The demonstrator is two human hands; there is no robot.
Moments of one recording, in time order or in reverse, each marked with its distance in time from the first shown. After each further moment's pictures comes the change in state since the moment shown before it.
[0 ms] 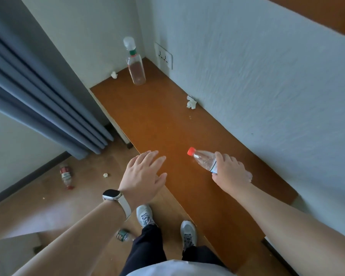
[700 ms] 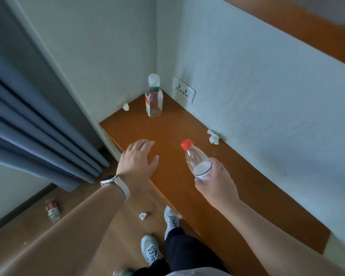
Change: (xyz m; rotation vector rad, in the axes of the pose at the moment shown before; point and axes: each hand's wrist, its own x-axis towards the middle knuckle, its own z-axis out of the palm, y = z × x) left_hand 0.158 -0.182 -0.064 -0.229 0.065 -0.105; right_hand 0.102 -0.162 -0.069 0.546 0.264 0.114
